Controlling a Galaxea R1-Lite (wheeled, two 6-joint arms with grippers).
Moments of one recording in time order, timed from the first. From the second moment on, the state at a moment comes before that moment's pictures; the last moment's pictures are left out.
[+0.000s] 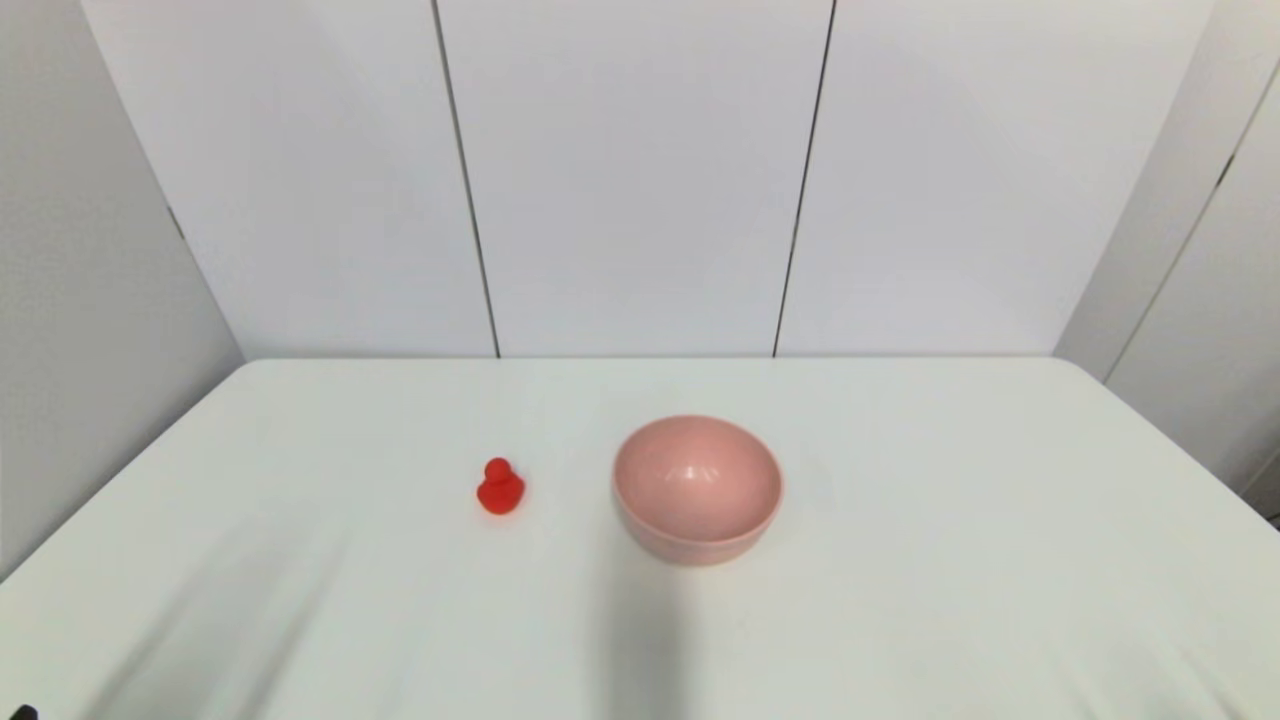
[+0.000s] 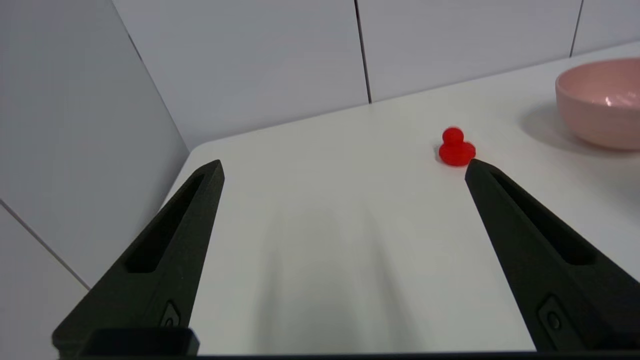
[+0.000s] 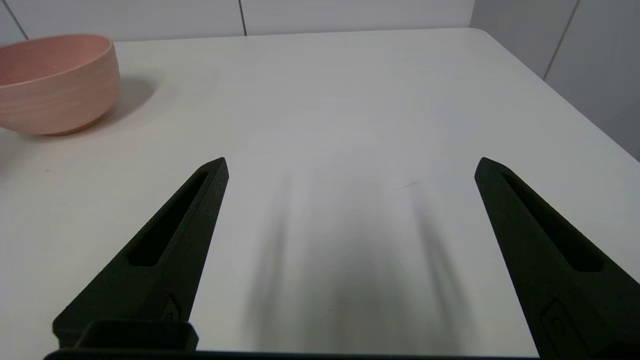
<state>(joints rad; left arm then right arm) -0.01 0.15 -0.19 -0.09 -0.10 0.22 0.00 0.00 0.00 -0.01 -0.02 0.03</state>
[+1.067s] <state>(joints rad) 0.00 0.00 0.00 -0.01 -0.07 0.23 0.00 0.00 0.00 -0.01 -0.02 0.03</state>
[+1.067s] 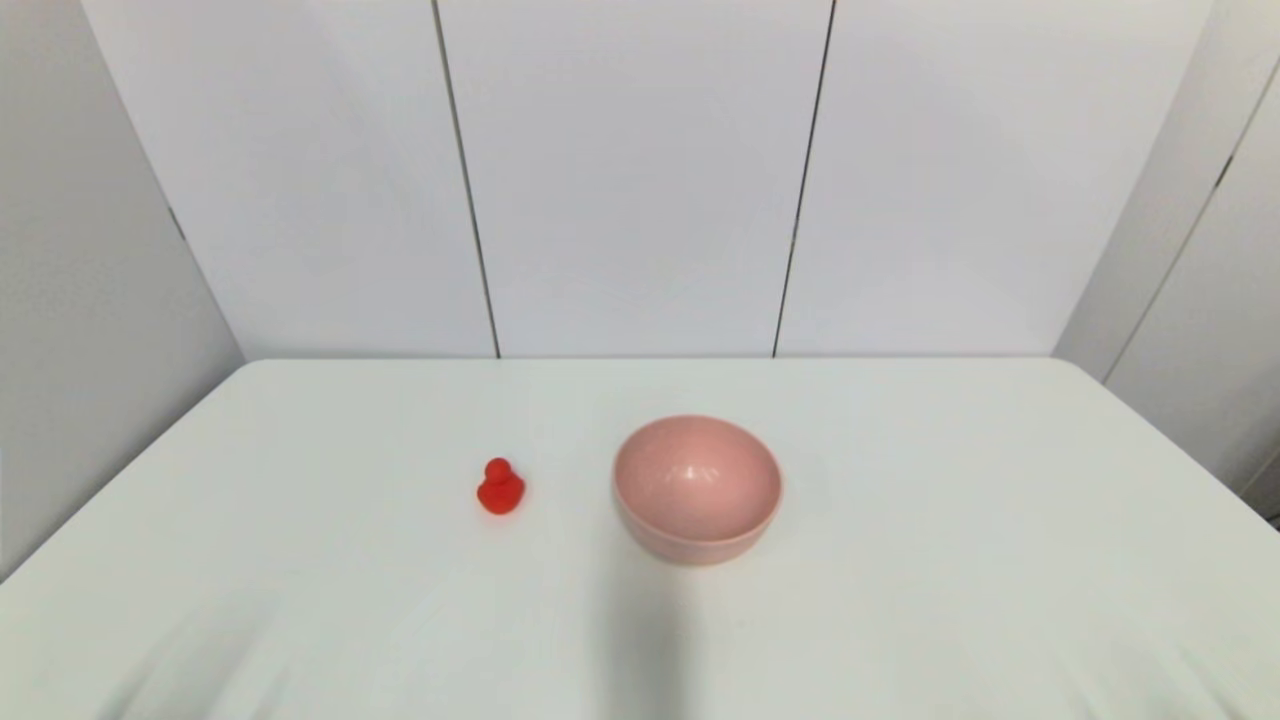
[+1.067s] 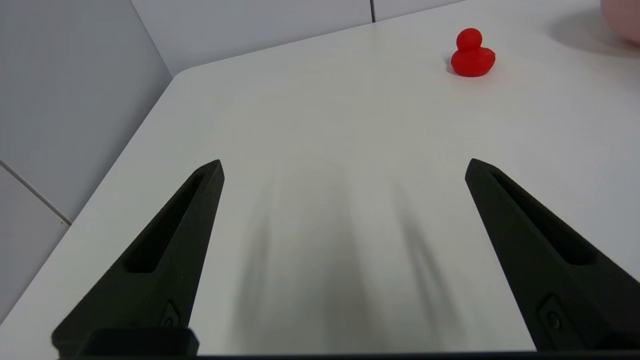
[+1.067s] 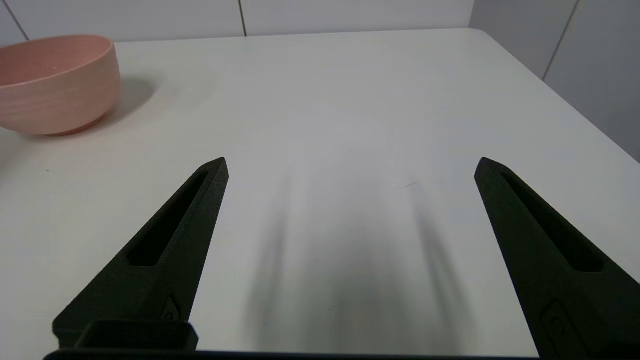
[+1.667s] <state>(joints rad) 0.00 0.00 0.00 0.02 -0.03 0.13 0.00 0.00 0.00 -0.01 -0.02 0.03</state>
